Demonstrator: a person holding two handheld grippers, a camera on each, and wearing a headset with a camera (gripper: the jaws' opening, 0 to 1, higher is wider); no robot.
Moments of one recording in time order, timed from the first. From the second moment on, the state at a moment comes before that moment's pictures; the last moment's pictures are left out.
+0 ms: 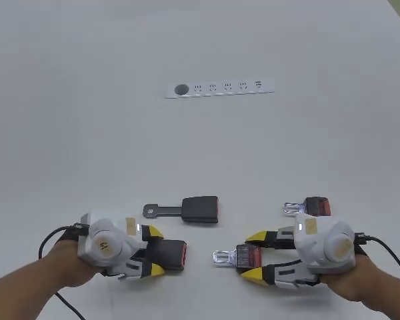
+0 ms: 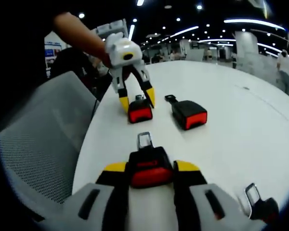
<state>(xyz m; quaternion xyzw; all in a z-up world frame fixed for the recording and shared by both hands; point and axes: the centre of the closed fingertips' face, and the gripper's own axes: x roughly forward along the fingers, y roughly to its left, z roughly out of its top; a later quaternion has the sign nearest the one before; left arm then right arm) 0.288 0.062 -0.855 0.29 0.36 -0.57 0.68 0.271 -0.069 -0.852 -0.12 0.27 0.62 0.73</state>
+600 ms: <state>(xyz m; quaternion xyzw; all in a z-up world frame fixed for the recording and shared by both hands) 0.289 0.064 -0.858 0.29 0.36 -0.57 0.68 0.281 -0.027 -0.850 -0.12 0.27 0.62 0.73</state>
